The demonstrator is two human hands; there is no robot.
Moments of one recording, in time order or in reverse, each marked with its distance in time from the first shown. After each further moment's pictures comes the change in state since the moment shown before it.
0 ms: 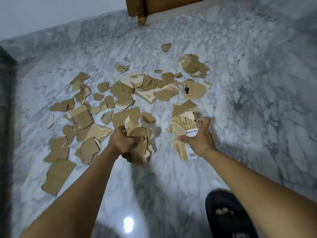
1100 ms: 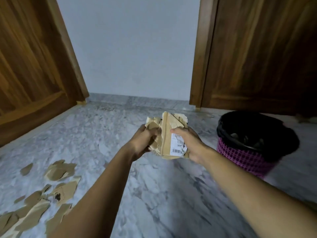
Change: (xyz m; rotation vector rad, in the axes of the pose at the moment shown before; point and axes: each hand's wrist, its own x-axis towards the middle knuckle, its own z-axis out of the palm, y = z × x) left_hand -0.311 0.419 0.285 -0.129 -1.011 0.580; right_hand -0.215 0.016 -0.463 0.850 0.475 -0.017
